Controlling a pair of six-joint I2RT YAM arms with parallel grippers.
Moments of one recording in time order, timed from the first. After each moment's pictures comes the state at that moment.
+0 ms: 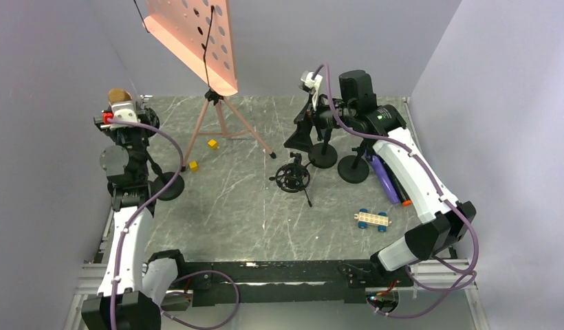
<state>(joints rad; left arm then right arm) 0.17 0.85 0.74 0.50 -0.12 0.19 0.46 1.49 1.67 -0.71 -0.79 -0.24</state>
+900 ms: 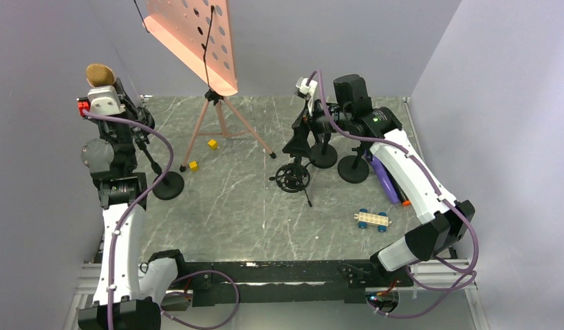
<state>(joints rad) 0.17 0.88 0.95 0.49 -0.08 0.14 0.48 1.49 1.64 -0.72 -0.76 -0.27</state>
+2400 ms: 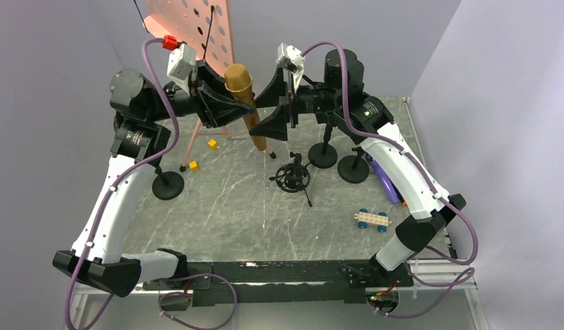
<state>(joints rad) -0.29 1.24 1.57 0.09 1.11 -0.41 0.65 1.59 1.94 -0.44 -0.95 0.00</state>
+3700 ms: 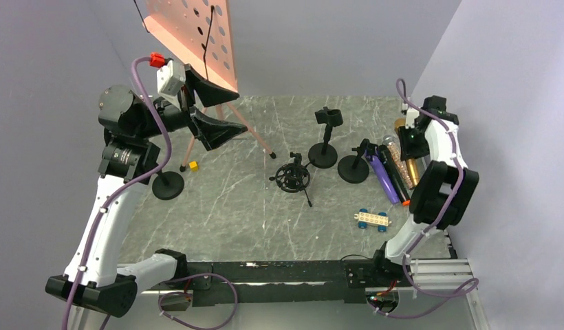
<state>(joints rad) -0.25 1.11 1.47 -0.02 1.04 -0.31 -0.32 1.72 1.50 -0.92 -0.10 -0.39</state>
